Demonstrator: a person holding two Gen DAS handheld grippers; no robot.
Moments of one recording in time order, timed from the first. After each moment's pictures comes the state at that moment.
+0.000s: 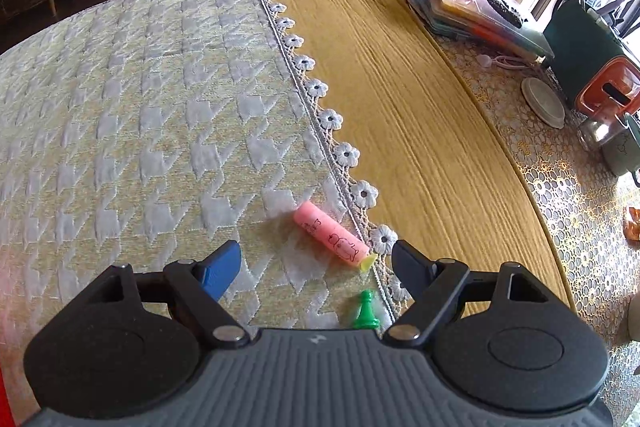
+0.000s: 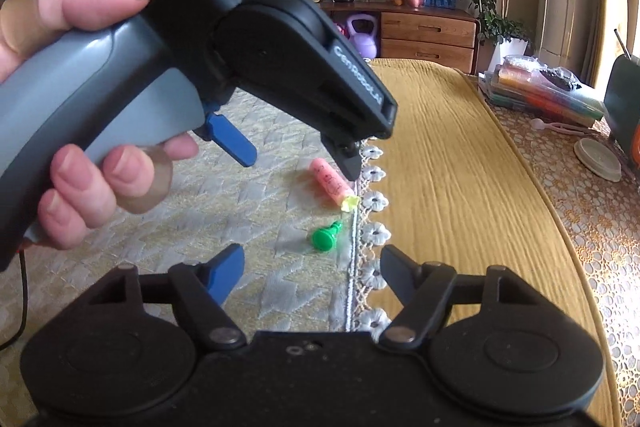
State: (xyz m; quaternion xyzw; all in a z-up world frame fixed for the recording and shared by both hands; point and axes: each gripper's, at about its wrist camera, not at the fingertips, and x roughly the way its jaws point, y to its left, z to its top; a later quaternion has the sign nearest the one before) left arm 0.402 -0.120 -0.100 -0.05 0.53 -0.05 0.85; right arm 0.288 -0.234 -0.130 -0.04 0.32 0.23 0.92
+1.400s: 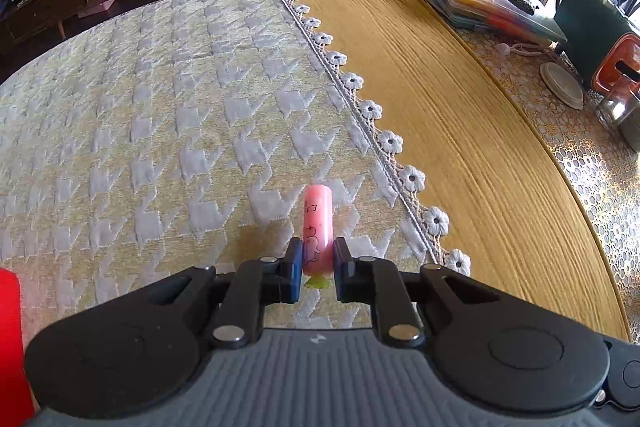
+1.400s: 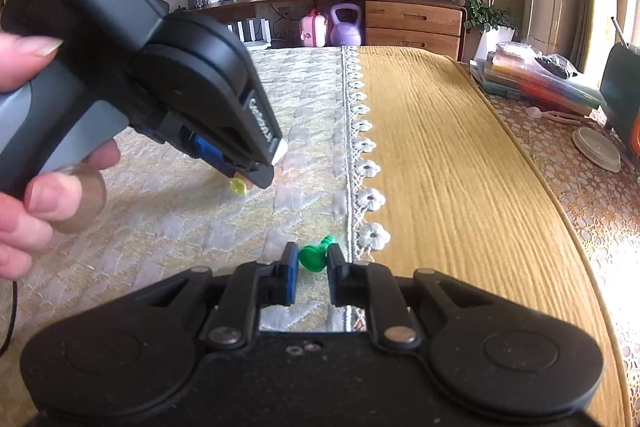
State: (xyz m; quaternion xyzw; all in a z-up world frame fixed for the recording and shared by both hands) left arm 0.385 -0.092 -0.105 -0.01 0.51 -0.04 0.86; right arm 0.297 -0.225 -0.136 -0.03 0.34 0.20 0.92
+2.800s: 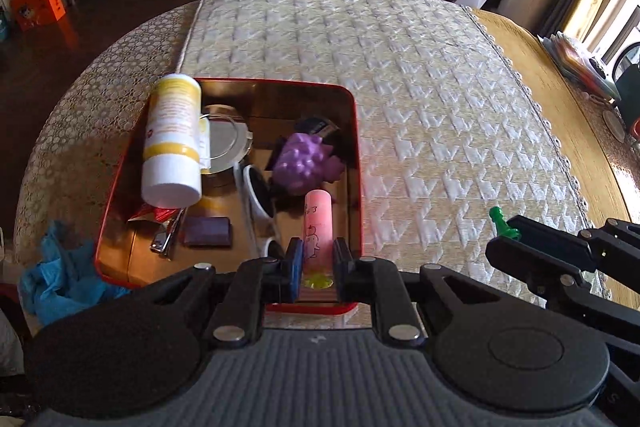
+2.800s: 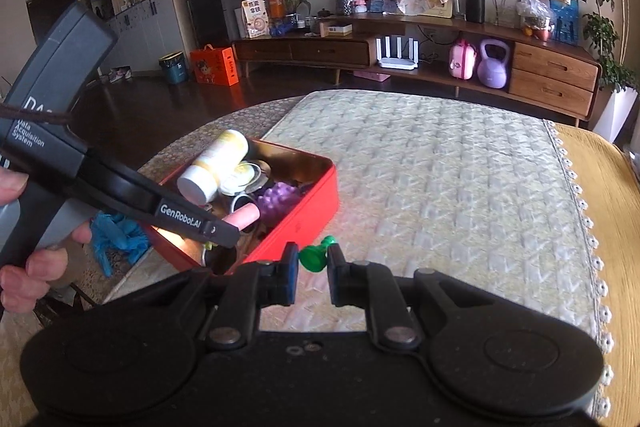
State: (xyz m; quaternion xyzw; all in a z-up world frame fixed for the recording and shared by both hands) left arm 0.199 0.172 -0.049 -0.09 0.50 0.06 0.86; right arm 0.209 -0.037 -0.039 -0.07 0.32 0.37 0.87
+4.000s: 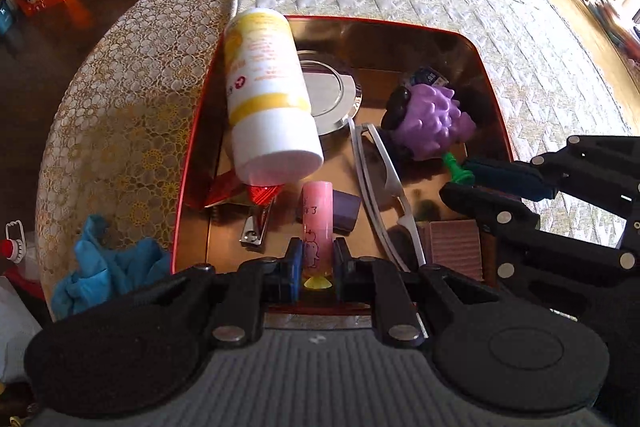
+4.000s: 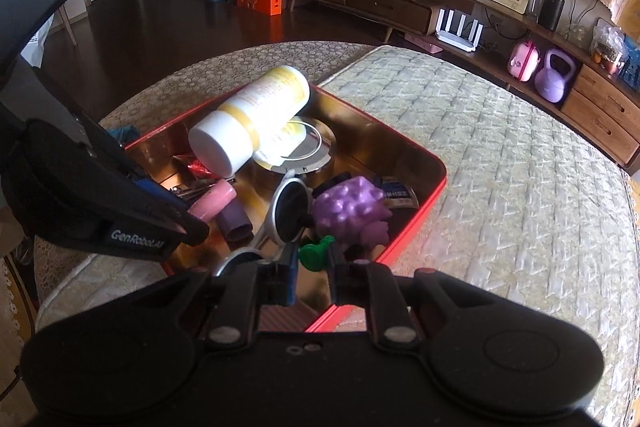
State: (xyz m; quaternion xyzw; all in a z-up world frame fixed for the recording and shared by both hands) left arm 0.210 0.243 -0.098 -0.06 0.56 0.07 0.82; right arm 0.232 0.086 -0.091 -0.21 0.35 0.41 0.82
